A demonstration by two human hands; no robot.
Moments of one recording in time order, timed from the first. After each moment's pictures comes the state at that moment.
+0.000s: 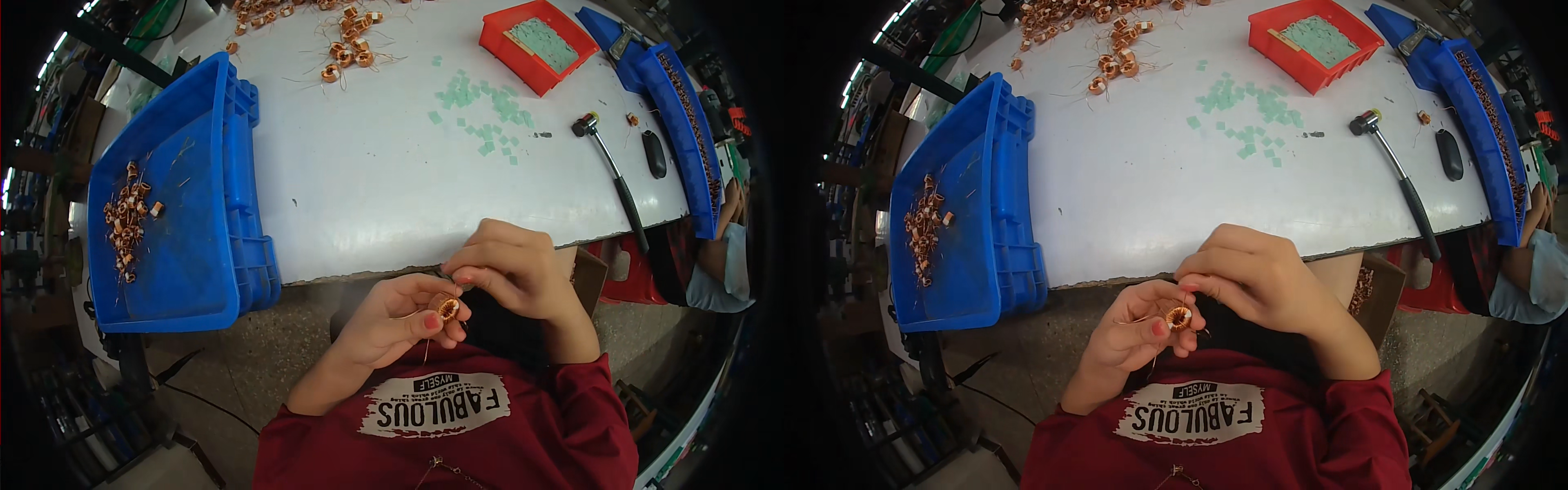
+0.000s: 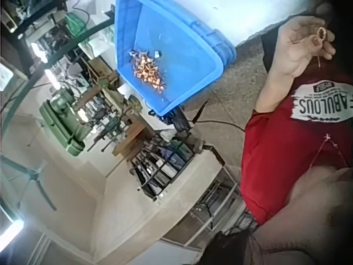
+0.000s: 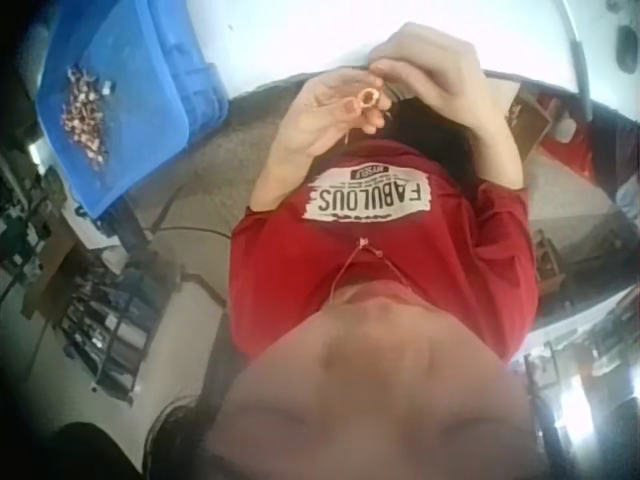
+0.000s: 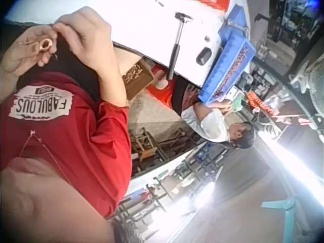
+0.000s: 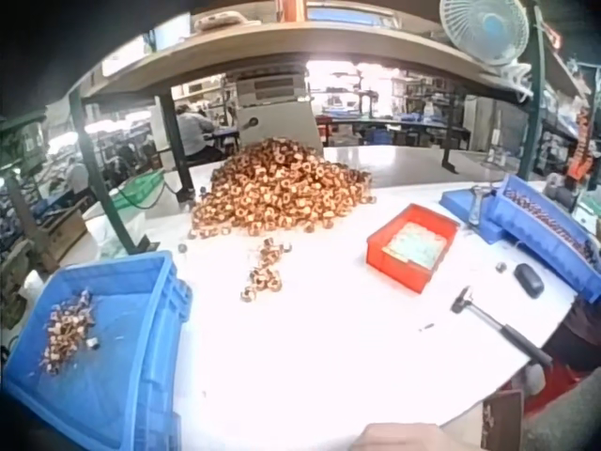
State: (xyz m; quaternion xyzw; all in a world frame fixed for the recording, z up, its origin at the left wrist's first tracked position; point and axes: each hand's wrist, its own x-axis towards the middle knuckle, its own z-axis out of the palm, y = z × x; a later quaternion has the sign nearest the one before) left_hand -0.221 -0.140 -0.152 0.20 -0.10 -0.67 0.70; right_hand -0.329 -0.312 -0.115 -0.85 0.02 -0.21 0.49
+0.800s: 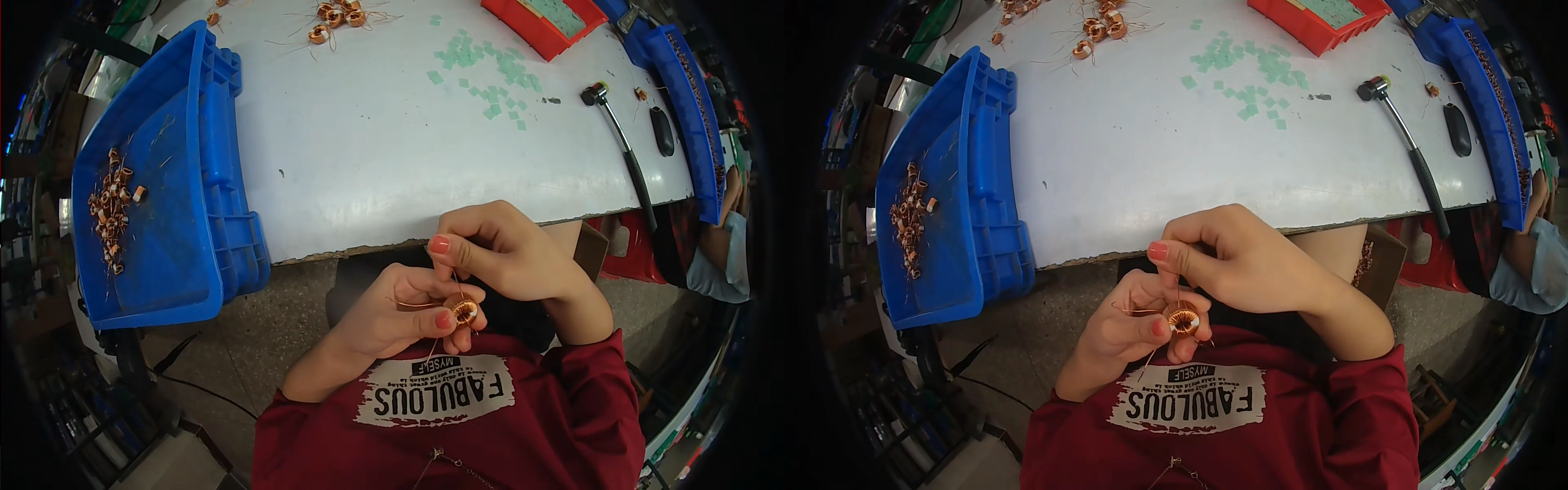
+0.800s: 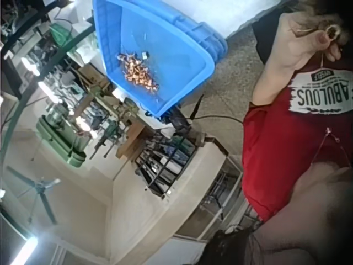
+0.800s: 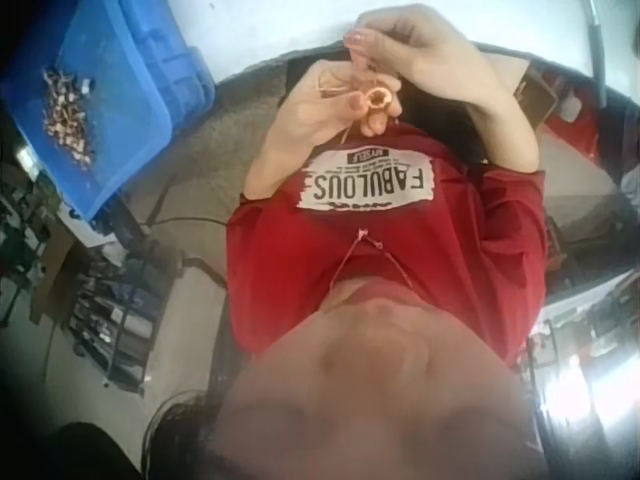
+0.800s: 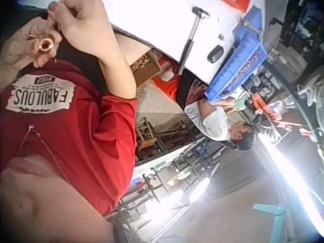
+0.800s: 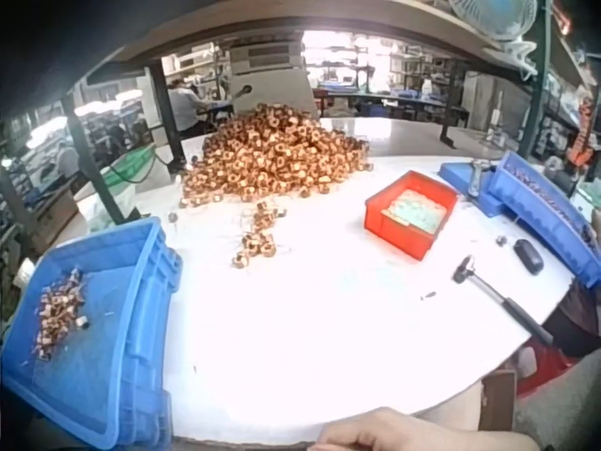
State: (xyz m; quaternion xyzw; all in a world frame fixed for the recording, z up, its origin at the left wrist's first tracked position) left_hand -0.222 -0.138 -0.152 0.16 -0.09 -0.73 0.66; right_hand -0.311 -0.304 -0.104 -0.67 0.17 0.06 0.72
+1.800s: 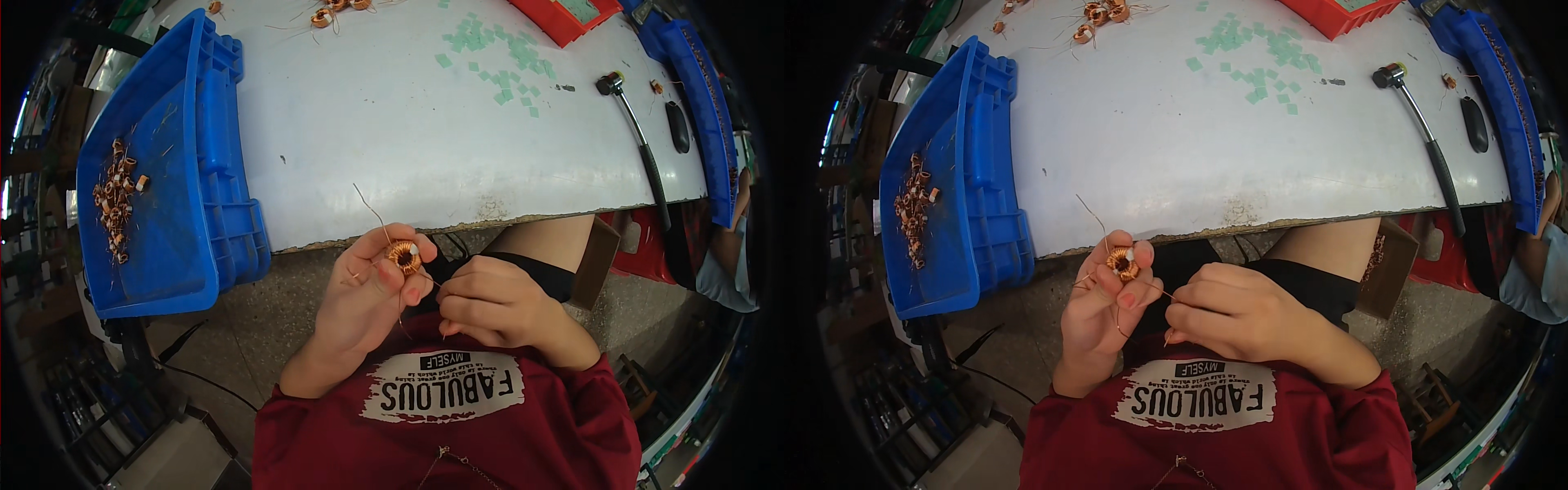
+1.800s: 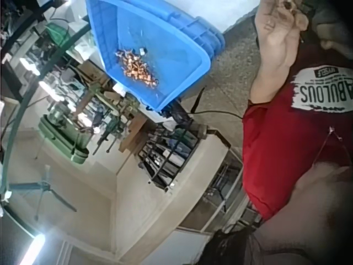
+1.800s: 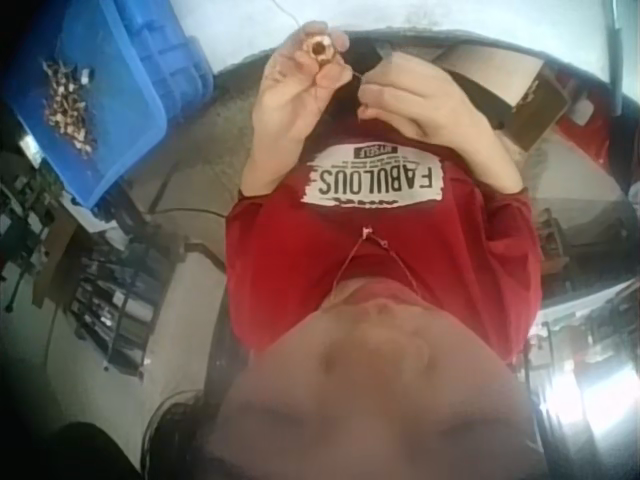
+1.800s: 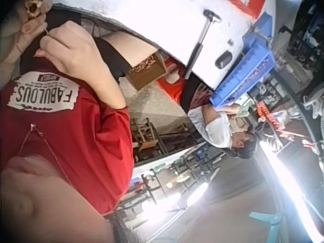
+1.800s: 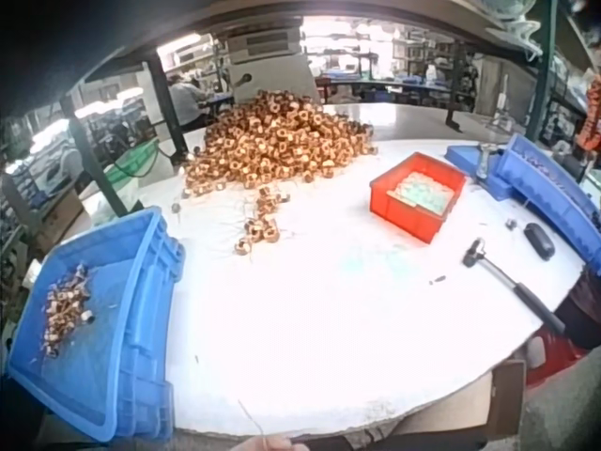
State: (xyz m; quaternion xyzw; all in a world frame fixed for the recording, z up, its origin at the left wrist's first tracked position) left_hand -0.221 -0.126 -0.165 0.18 -0.05 -0.58 0.79; right_hand -0.346 -0.266 -0.151 -0.83 -0.09 -0.23 0.49
